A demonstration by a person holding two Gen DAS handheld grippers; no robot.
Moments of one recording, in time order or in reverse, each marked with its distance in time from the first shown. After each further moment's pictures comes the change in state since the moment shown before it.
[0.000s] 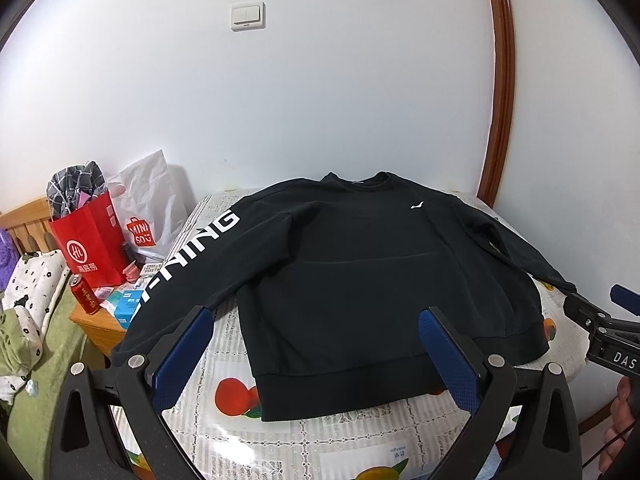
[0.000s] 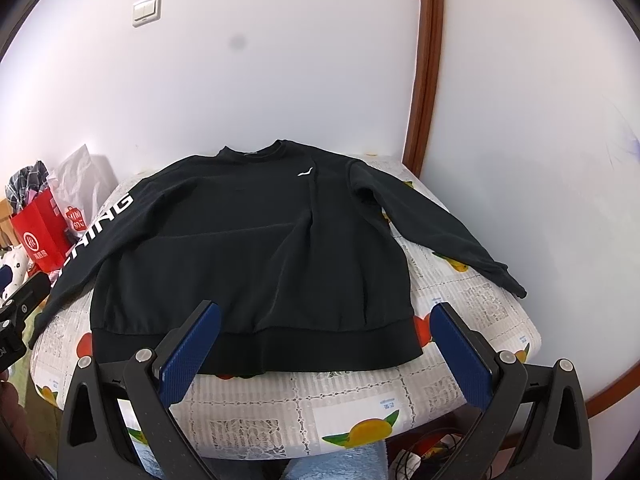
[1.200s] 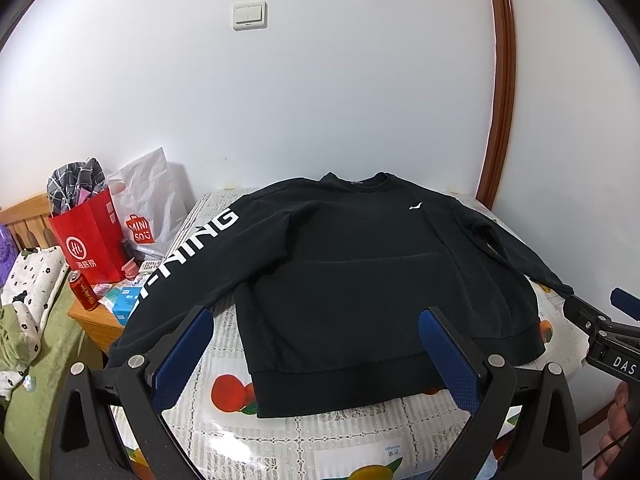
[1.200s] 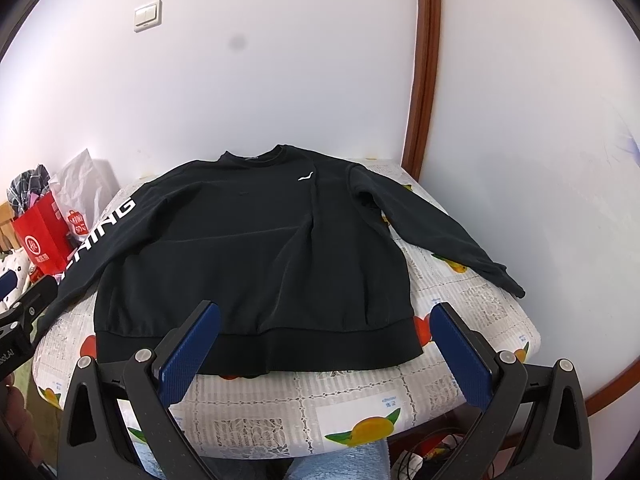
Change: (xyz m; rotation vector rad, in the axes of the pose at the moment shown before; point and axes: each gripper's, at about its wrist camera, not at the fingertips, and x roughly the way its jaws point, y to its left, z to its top) left arm -0.002 -0.001 0.000 -0.018 -0.001 -0.007; right arm -0.007 0.000 0.002 0.014 -0.009 -0.003
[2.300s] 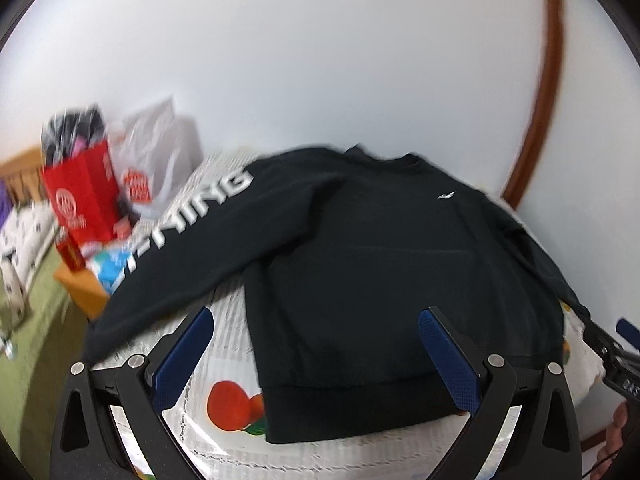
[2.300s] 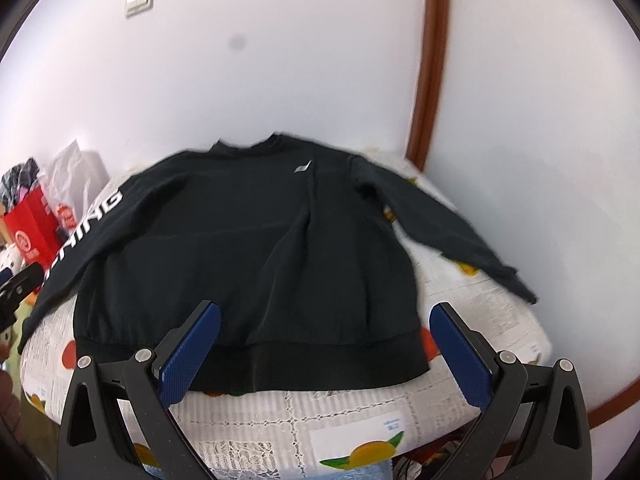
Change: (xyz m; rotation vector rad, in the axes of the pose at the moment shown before) left arm 0.083 0.051 -0.004 -0.147 0.127 0.001; right arm 0.060 0.002 -0.001 -0.033 0.050 0.012
